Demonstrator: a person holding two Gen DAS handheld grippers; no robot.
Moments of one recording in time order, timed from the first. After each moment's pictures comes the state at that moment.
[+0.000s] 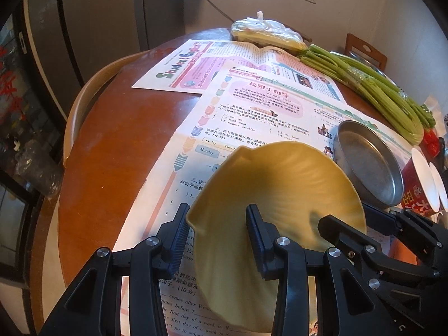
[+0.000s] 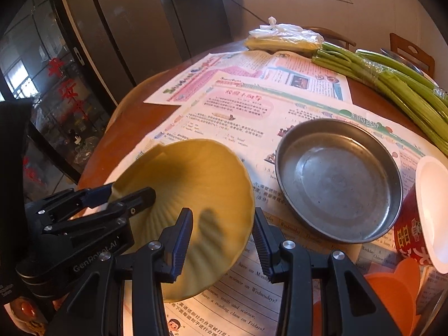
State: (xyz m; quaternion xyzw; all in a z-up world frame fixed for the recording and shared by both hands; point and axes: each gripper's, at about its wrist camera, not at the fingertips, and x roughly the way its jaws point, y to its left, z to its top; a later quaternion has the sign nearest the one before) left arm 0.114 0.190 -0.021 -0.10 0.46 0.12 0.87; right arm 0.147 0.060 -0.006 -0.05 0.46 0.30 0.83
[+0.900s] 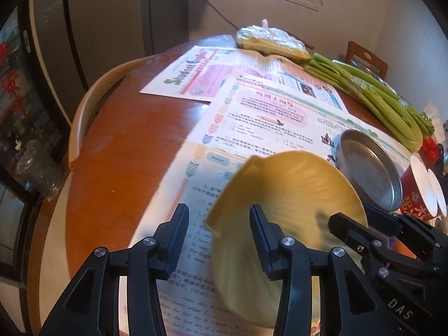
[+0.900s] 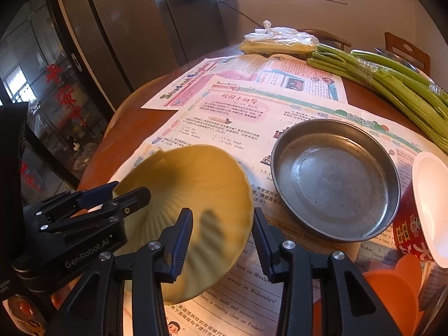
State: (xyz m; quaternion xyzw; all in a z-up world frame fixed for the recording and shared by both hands) left arm 0.106 0.201 -0.014 -0.11 0.45 0.13 0.88; right arm 0.146 0.055 -0.002 -0.03 0.45 0.29 0.84
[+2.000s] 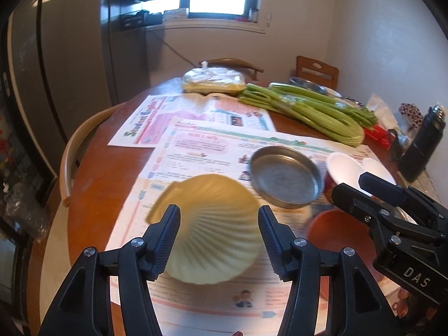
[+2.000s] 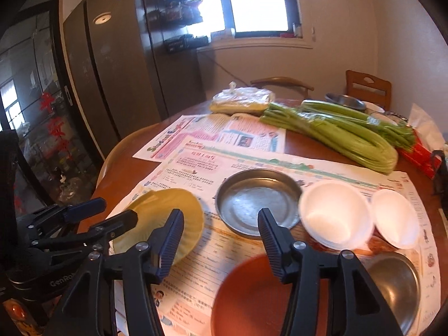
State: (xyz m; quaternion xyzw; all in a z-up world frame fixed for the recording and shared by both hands) left arm 0.058 0.121 0.061 -0.06 0.37 0.04 0.92; right arm 0.088 -0.028 0.081 -0.01 0.33 0.24 0.91
